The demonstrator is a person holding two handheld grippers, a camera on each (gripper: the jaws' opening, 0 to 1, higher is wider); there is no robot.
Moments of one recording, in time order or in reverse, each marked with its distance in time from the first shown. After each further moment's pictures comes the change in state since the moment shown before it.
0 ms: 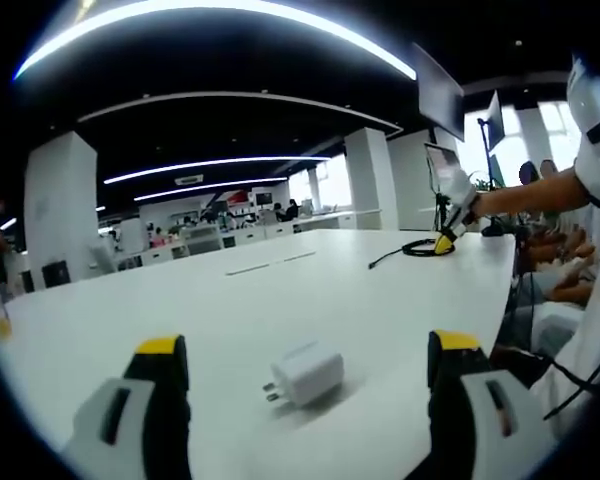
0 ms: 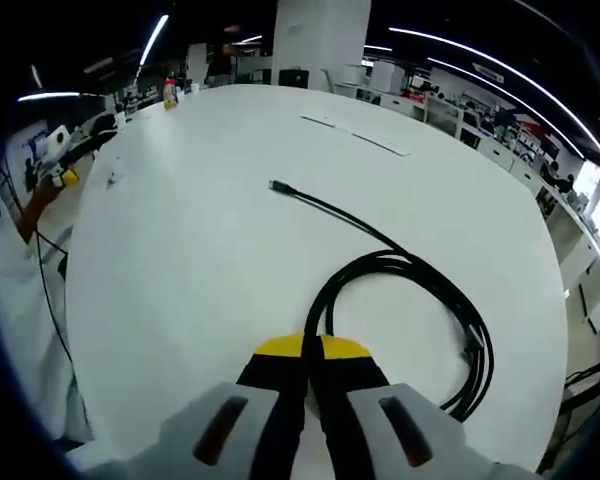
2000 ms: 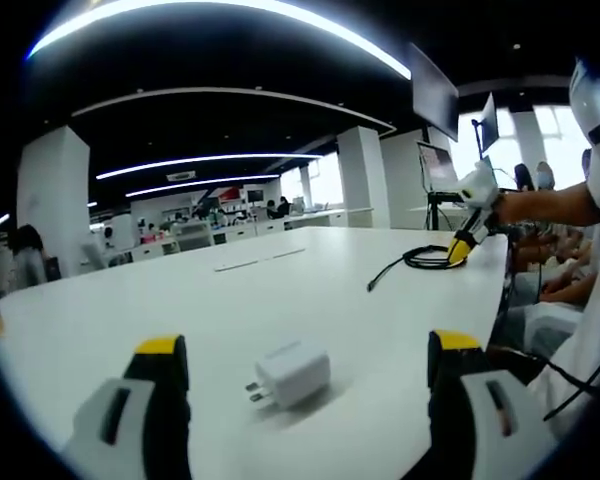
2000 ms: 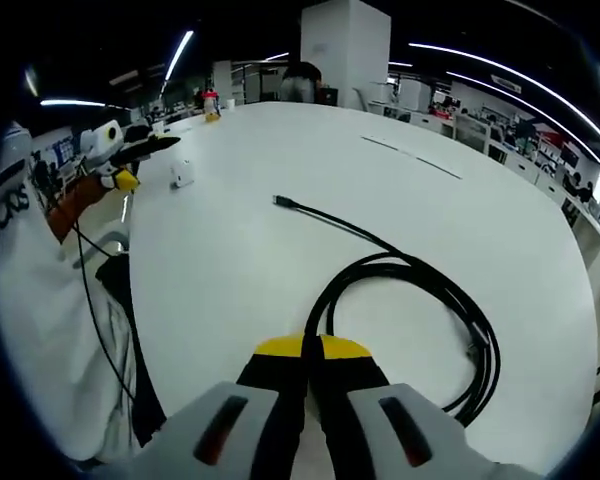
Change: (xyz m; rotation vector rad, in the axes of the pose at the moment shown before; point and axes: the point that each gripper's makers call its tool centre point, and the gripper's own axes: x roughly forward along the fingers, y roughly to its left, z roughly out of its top) left arm 0.005 -0.010 -0.002 -0.011 0.012 -0.042; right arm -0.013 0.116 0.008 -0.016 -0.090 0.118
